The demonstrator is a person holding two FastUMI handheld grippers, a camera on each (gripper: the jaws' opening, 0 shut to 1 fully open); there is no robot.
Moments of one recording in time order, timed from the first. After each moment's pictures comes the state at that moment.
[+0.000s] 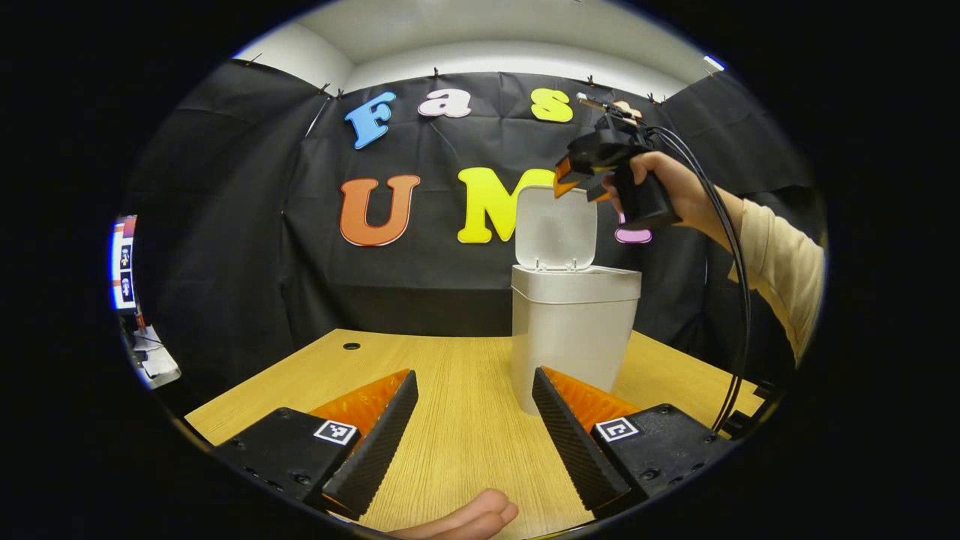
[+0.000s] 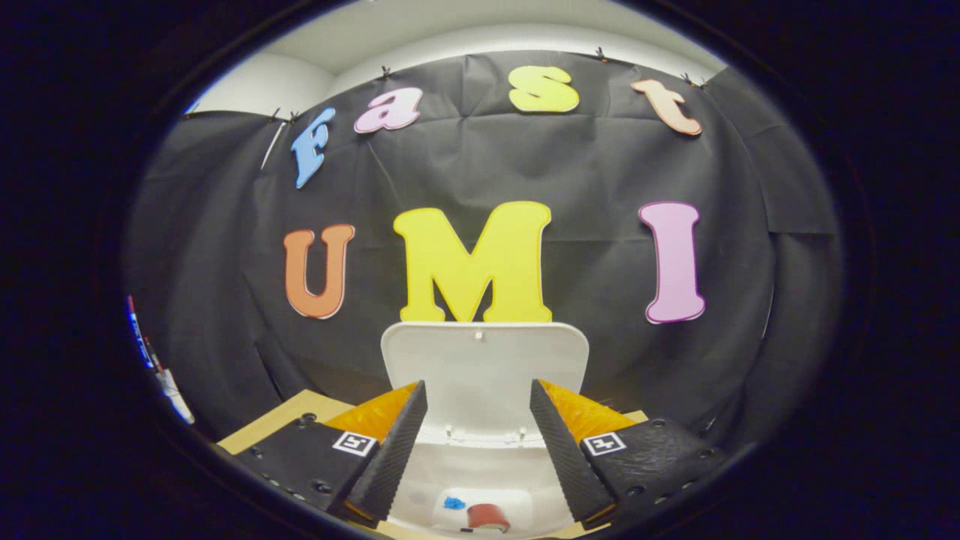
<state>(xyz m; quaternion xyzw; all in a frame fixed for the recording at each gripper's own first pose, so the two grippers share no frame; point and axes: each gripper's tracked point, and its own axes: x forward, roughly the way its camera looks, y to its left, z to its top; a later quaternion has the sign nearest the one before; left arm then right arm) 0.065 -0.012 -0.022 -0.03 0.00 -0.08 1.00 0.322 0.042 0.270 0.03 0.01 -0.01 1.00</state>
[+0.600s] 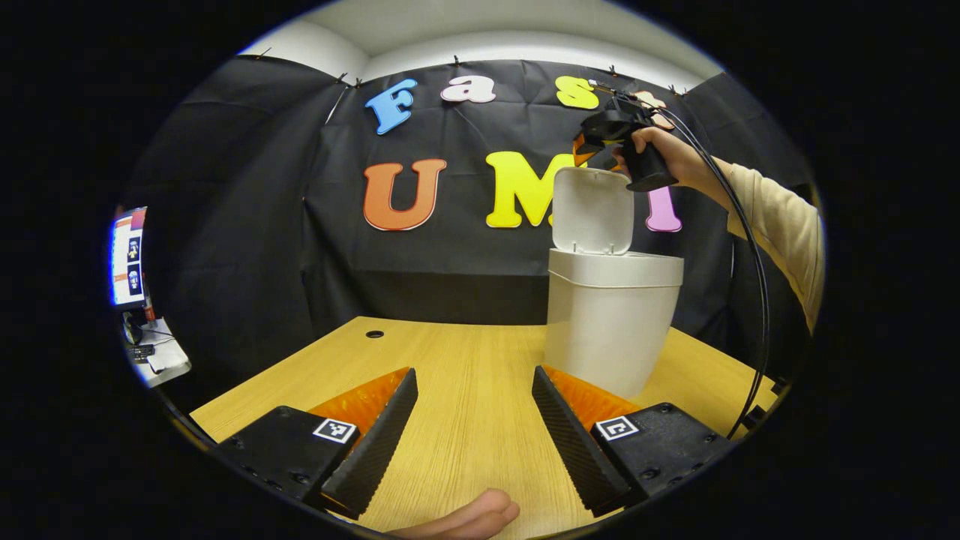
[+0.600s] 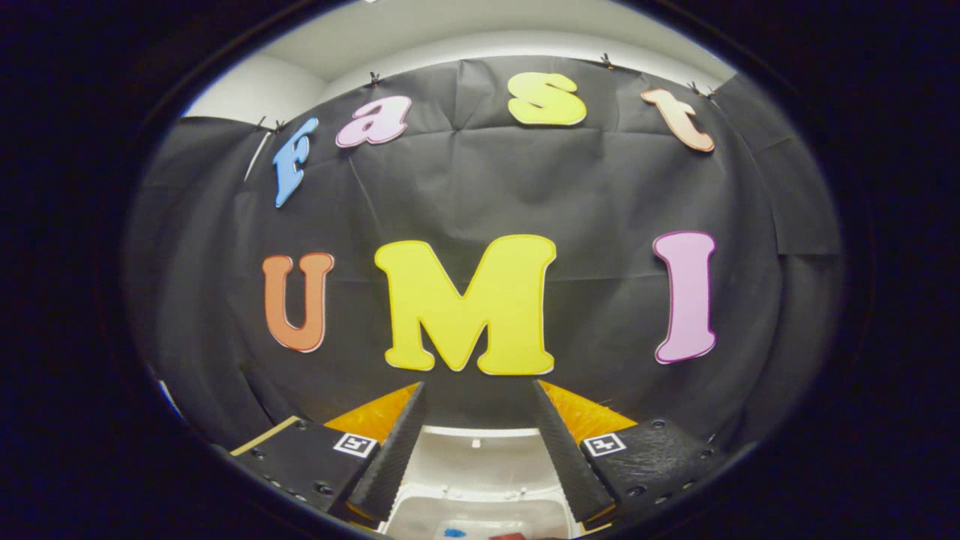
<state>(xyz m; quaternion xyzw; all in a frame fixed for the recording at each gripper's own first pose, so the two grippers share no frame) 0.088 0.030 -0.042 -0.04 0.03 -0.03 1.00 0.406 0.043 0.308 0.01 0.00 -0.04 1.00</state>
